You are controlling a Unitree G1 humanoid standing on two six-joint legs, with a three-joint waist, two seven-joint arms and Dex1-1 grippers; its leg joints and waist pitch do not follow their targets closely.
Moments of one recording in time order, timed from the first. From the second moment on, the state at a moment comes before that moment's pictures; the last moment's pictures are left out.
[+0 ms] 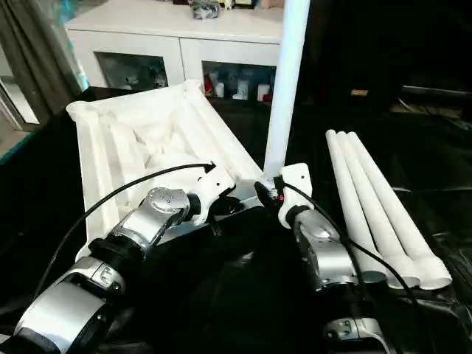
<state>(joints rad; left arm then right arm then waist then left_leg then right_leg) -0.76 0.04 -0.29 0.86 0.11 0.13 -0.74 -0.40 -0.14 -0.01 0.48 0.09 0.15 0.32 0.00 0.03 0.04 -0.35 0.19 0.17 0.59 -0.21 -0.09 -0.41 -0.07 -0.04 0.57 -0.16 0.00</state>
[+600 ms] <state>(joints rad) -0.65 0.23 -0.32 0.67 0.07 0.03 -1.12 -0.29 -0.43 0.07 0.29 0.20 0.15 0.93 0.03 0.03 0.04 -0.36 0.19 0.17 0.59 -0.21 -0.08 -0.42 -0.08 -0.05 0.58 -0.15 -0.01</state>
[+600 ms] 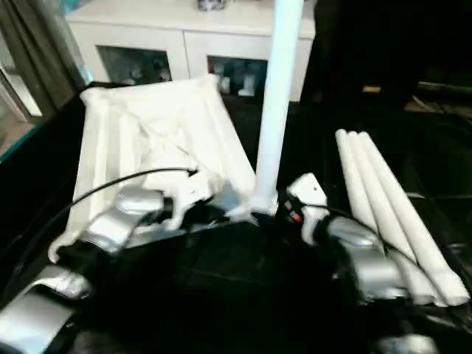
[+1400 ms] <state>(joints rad) -0.60 0.27 -0.34 0.56 0.04 0.06 -1.23 -0.28 -0.50 0.13 0.25 0.22 0.17 1.09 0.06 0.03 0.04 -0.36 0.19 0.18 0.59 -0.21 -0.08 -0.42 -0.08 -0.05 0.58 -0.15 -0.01</state>
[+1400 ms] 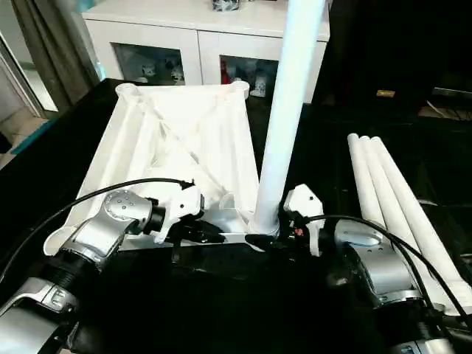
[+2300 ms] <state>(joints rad) -0.68 0.06 -0.30 0.68 0.11 0.22 -0.77 -0.38 -0.20 0.00 0.42 0.11 0.17 0.44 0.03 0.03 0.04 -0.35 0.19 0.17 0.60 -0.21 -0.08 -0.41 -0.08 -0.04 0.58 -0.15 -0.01</state>
